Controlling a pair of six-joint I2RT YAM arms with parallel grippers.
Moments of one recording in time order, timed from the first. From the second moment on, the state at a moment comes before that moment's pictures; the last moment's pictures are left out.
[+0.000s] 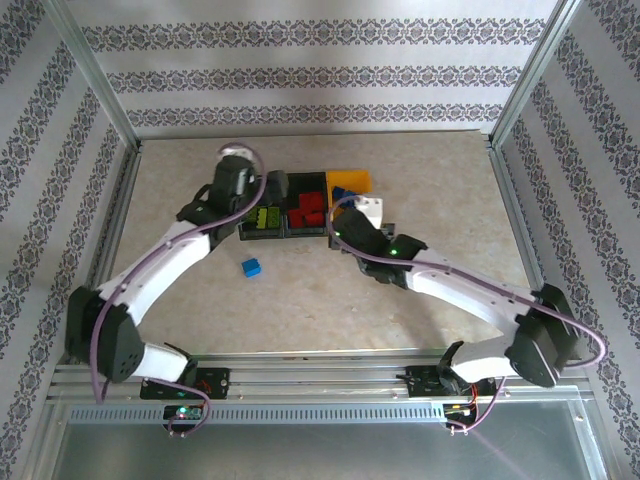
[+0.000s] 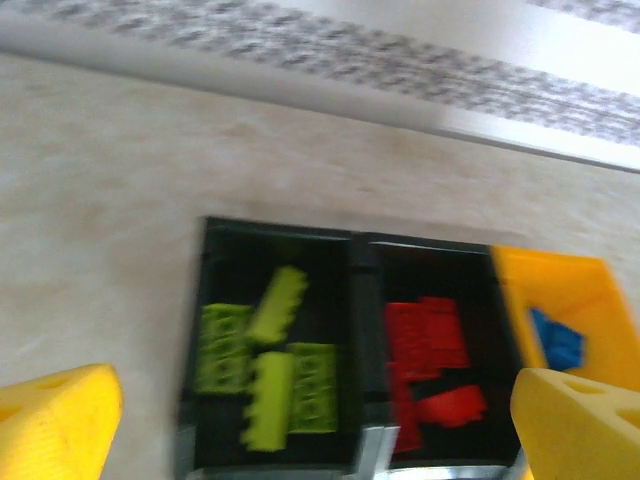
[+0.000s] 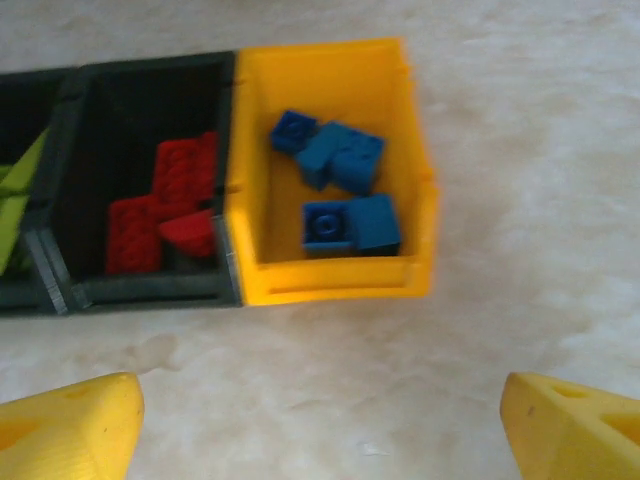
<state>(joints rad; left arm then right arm) -0.33 1.28 1.04 -0.30 -0.24 -0.45 0.88 1.46 1.10 -0.51 0.51 0.67</state>
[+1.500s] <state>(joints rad) 0.17 0.96 0.73 -0.45 -0.18 -0.51 1.04 2.39 1.97 -0.73 0.10 0.52</state>
